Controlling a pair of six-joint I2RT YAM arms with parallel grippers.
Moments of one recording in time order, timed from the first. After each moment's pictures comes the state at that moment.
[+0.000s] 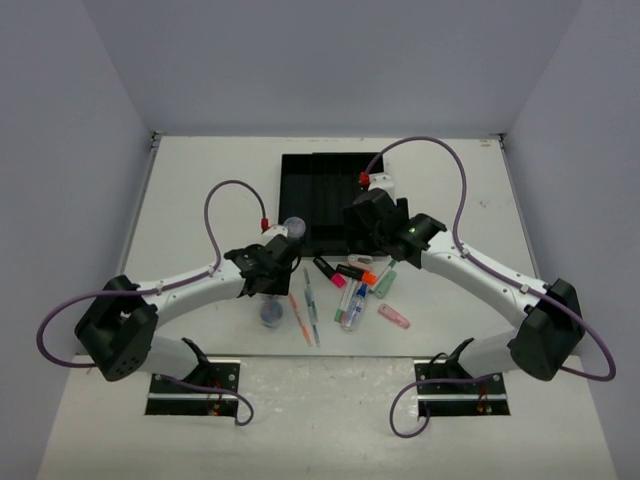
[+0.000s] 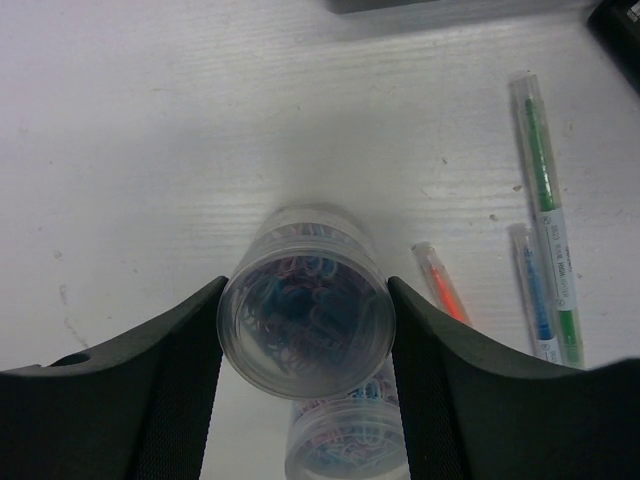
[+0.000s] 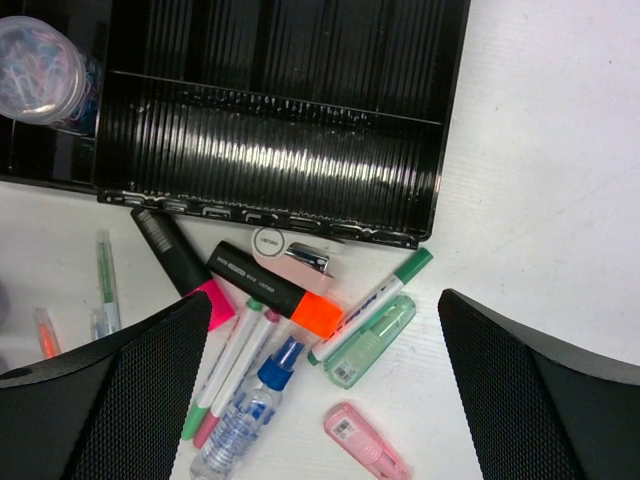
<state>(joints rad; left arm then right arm) -0.79 1.40 0.77 -0.55 -0.39 -0.60 0.75 1.40 1.16 -0.63 0.42 0.44</state>
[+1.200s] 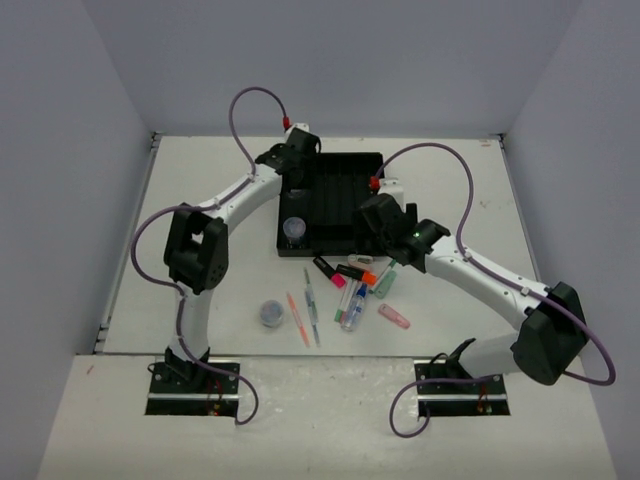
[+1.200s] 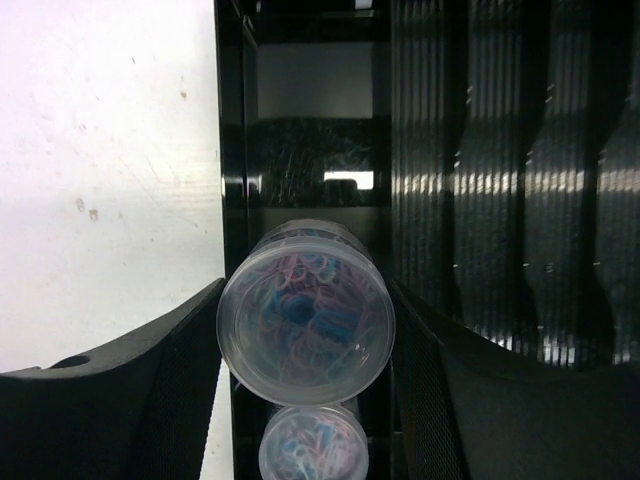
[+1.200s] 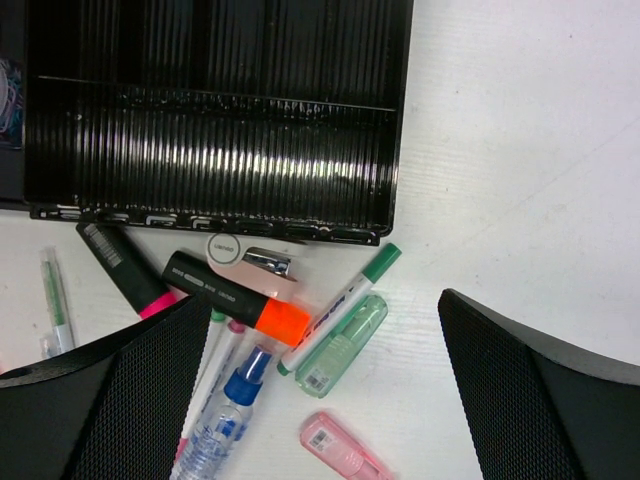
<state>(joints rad) -0.52 2.08 1.80 -0.57 -0.38 -0.38 0.72 1.38 1.07 -0.59 0.46 0.45</state>
